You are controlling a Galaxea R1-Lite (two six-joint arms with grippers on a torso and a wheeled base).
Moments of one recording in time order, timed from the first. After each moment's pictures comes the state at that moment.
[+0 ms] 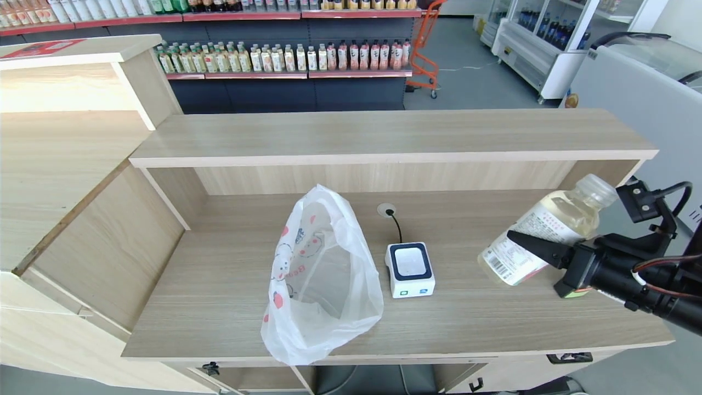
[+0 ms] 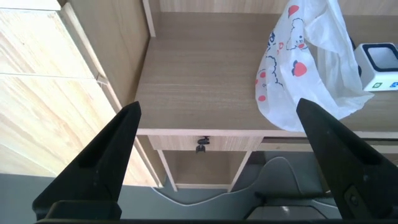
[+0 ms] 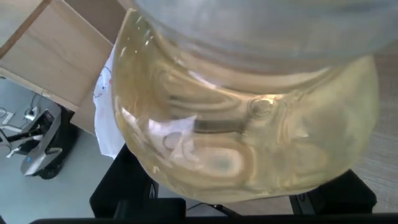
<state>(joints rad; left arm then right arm) 0.00 0.00 0.00 0.00 0.01 -0.01 0.12 1.55 -0.35 -1.15 0.50 0.20</state>
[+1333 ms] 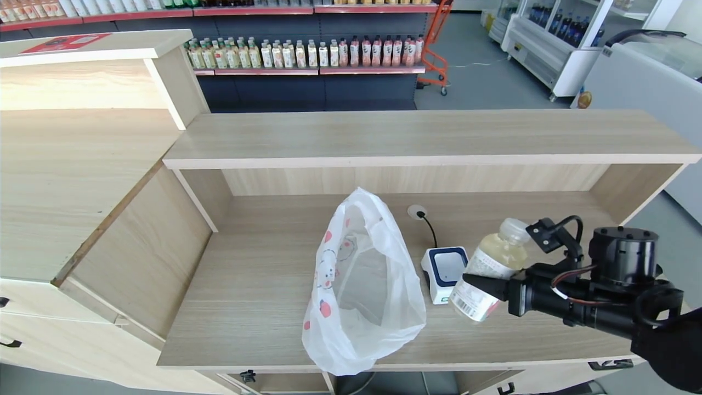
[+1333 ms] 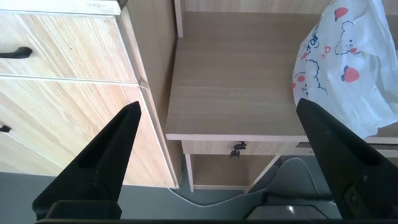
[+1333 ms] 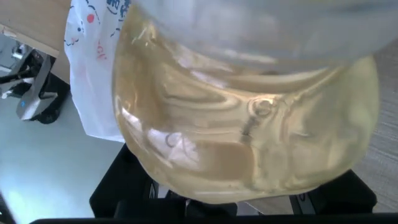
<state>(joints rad) 0.00 0.00 0.00 0.00 0.01 -0.01 0.20 1.82 -0.41 -1.07 0.50 0.04</state>
